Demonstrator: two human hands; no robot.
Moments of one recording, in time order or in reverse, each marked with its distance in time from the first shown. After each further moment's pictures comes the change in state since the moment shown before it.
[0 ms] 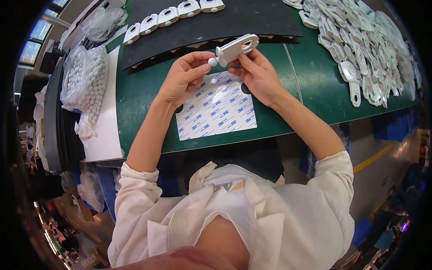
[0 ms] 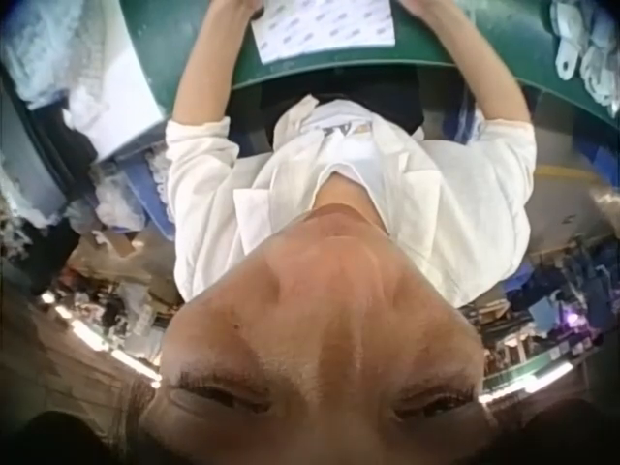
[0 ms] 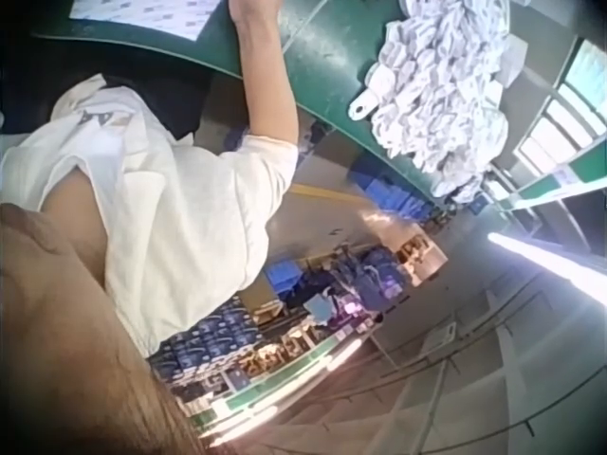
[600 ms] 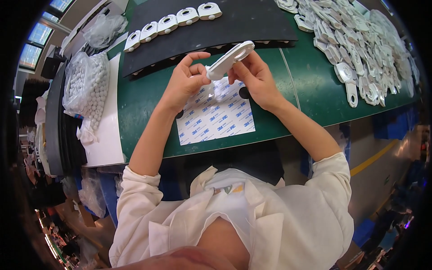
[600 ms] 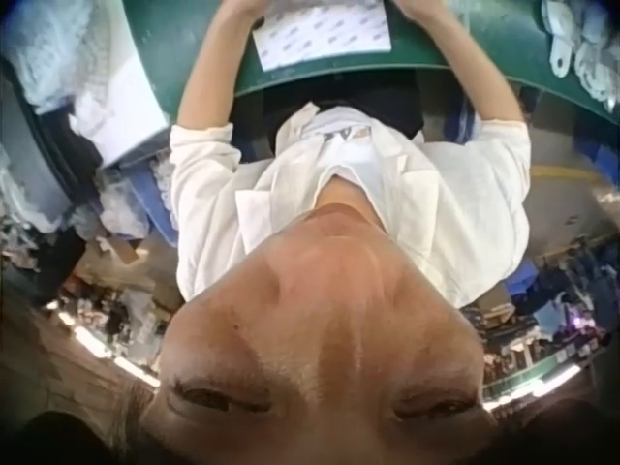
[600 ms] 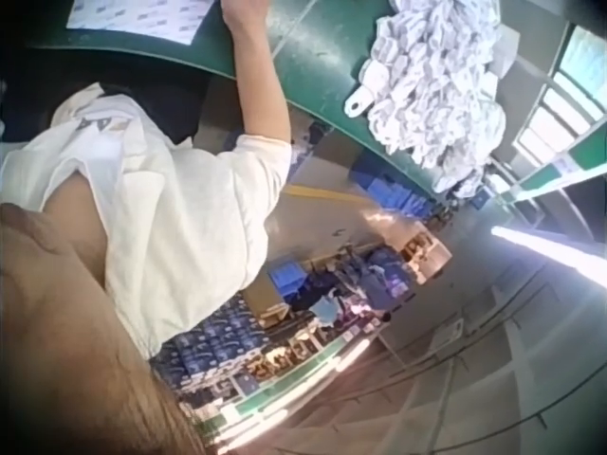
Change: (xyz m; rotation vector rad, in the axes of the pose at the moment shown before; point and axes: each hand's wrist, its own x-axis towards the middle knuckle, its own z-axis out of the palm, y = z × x) left_hand 0.000 0.006 0.006 0.213 -0.022 0.087; right_hand -0.003 -0.006 0.002 -0.316 -0.137 -0.216
